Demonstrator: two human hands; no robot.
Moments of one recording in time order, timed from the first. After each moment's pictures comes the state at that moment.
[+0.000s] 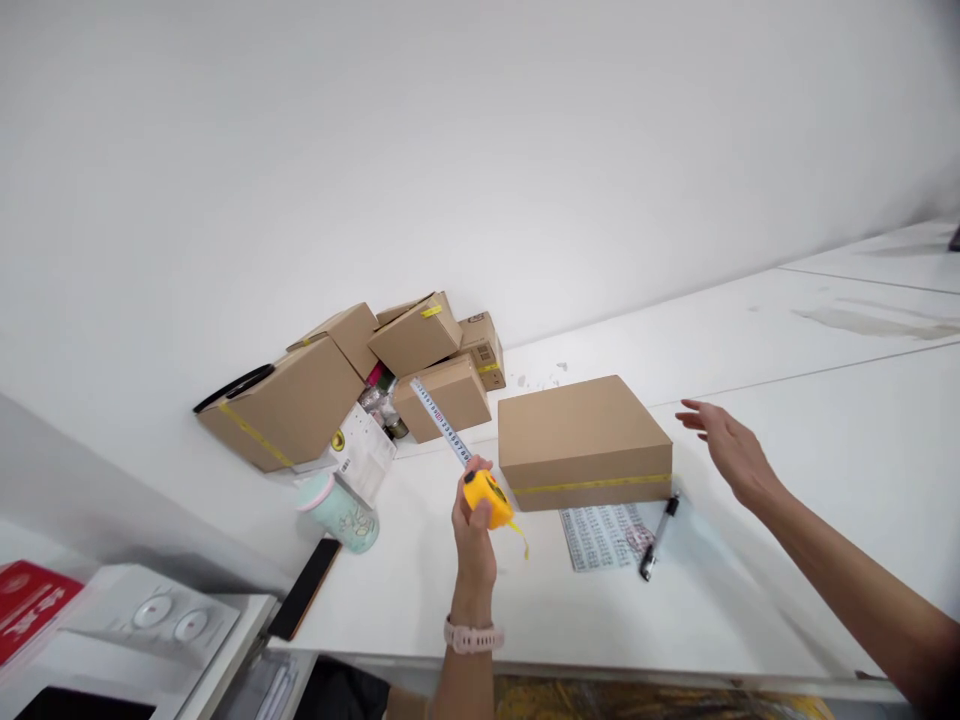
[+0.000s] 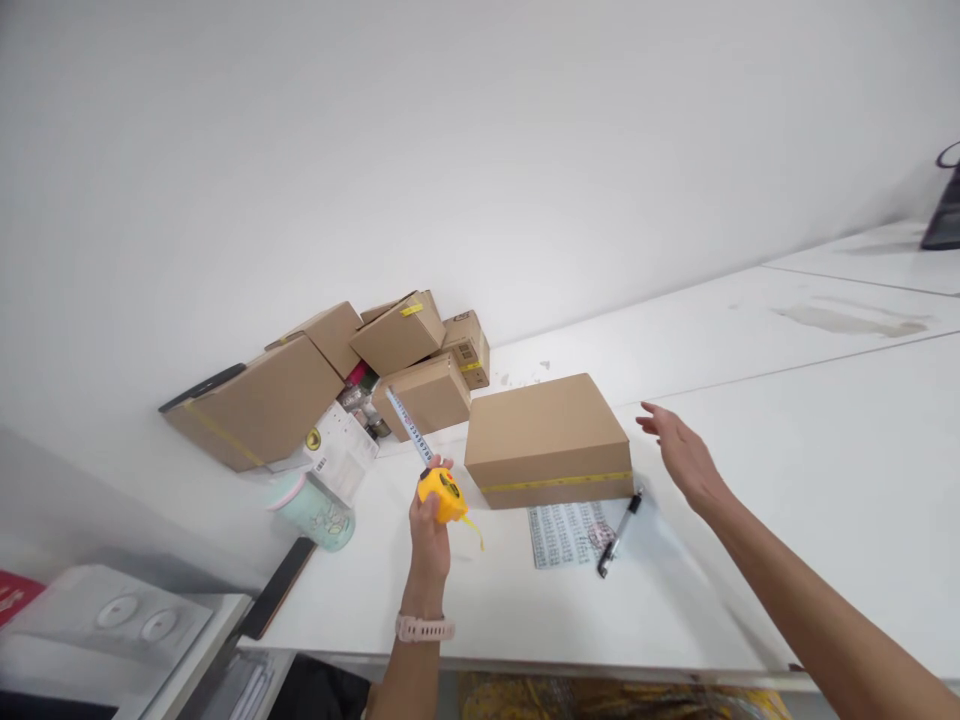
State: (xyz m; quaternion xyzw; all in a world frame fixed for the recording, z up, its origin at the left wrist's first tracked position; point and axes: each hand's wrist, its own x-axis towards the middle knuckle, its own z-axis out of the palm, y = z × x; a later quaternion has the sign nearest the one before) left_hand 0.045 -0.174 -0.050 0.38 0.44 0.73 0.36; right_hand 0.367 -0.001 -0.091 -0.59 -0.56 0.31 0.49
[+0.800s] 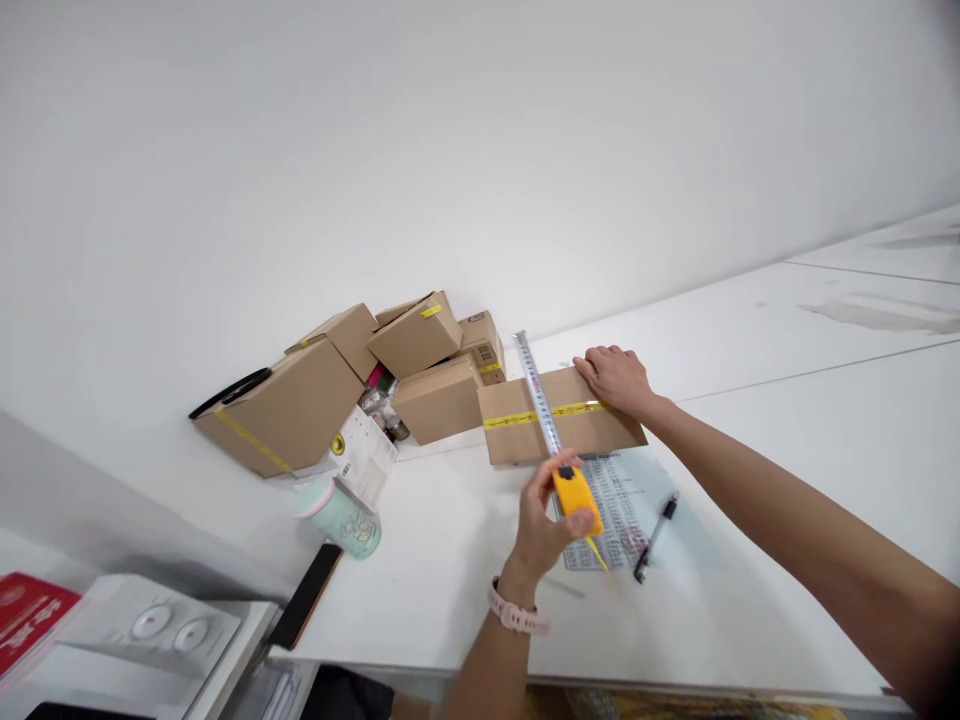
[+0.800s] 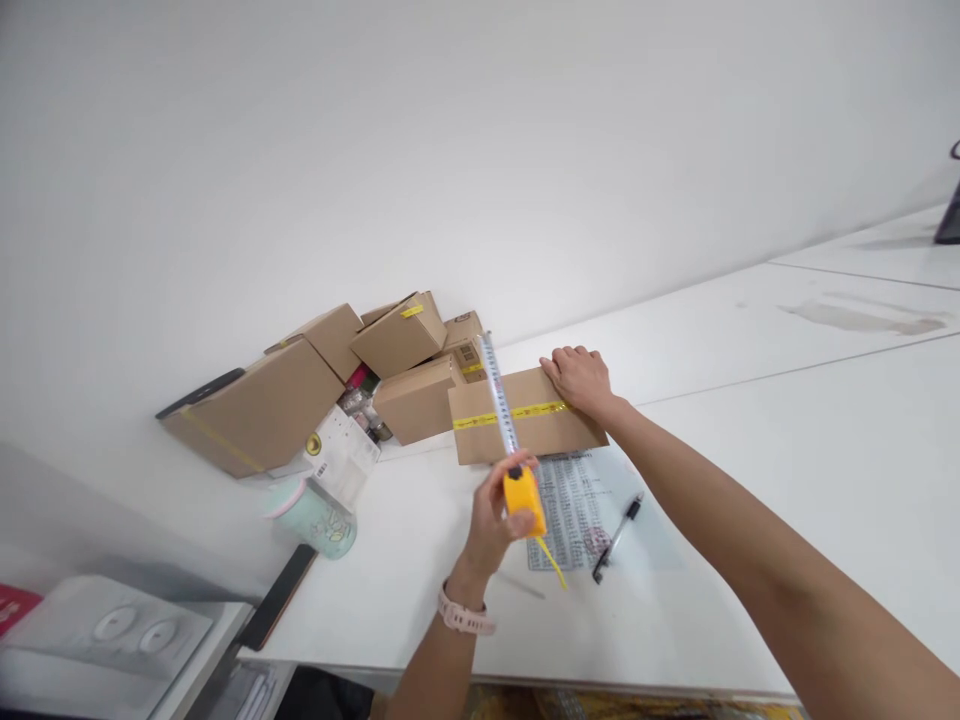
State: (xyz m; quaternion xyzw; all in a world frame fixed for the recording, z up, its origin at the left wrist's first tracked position) left_hand 0.098 -0.144 -0.035 0.57 0.41 0.56 0.45; right_hand 0.258 0.078 0.000 -0.52 -0.78 0.00 0.36
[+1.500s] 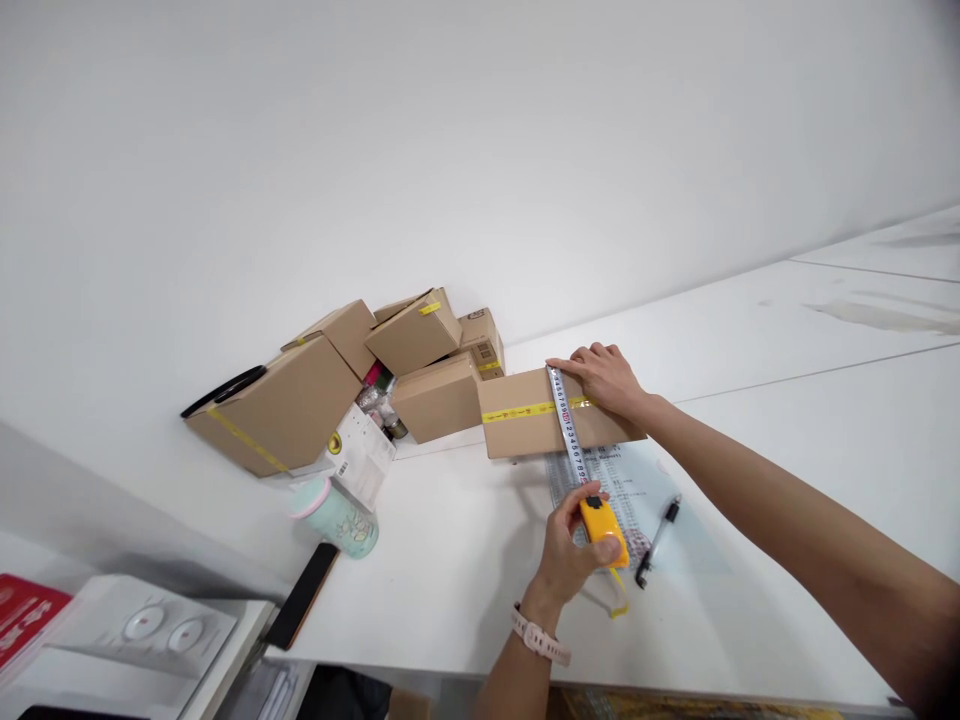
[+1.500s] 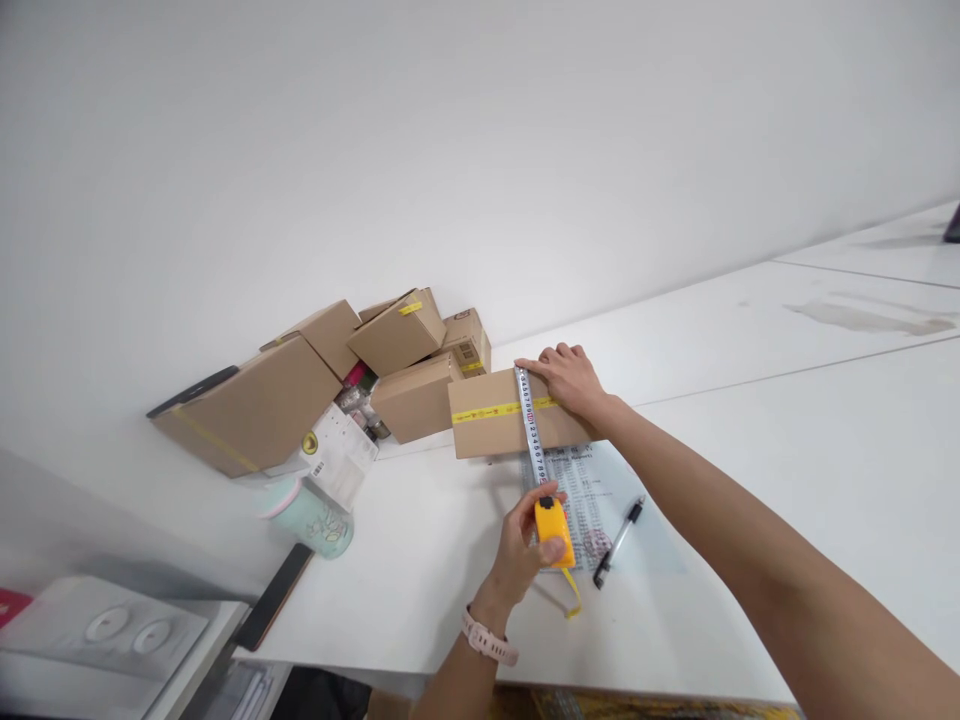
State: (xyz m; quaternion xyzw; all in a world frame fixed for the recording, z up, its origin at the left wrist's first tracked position) left_hand 0.116 -0.145 -0.092 0.51 0.43 0.53 0.53; right_hand 0.255 0.082 0.001 -0.40 -0.87 -0.10 0.28
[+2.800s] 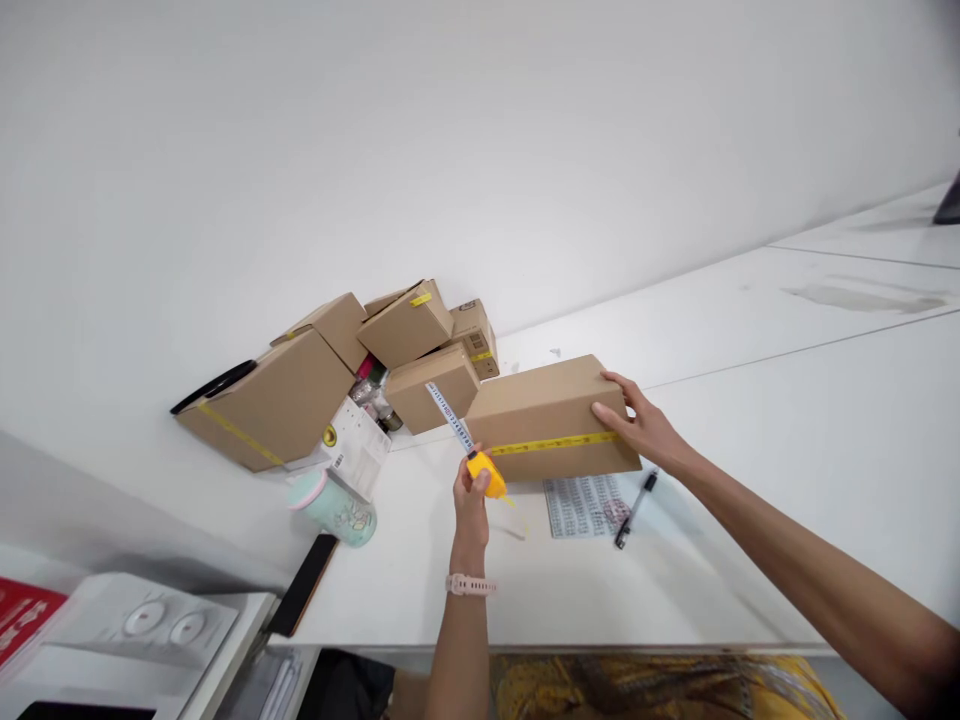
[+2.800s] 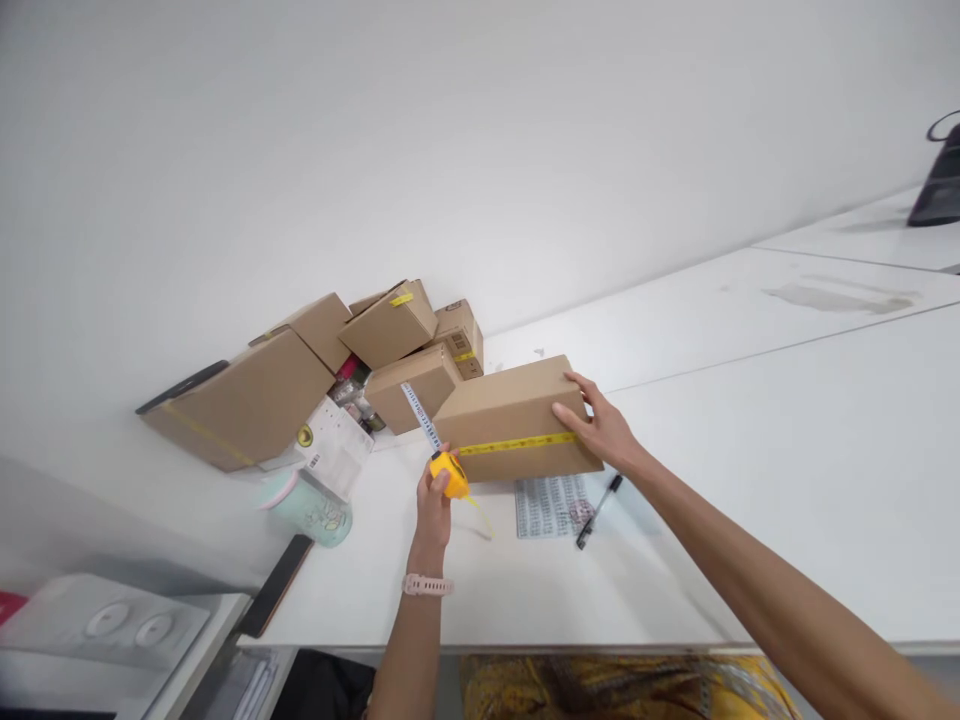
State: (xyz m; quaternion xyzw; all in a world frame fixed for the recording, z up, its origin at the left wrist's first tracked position) left_hand 0.010 -0.133 -0.084 0.37 0.47 0.70 0.37; right_hand 0.296 -0.018 -0.057 -0.47 -0.64 0.39 0.47
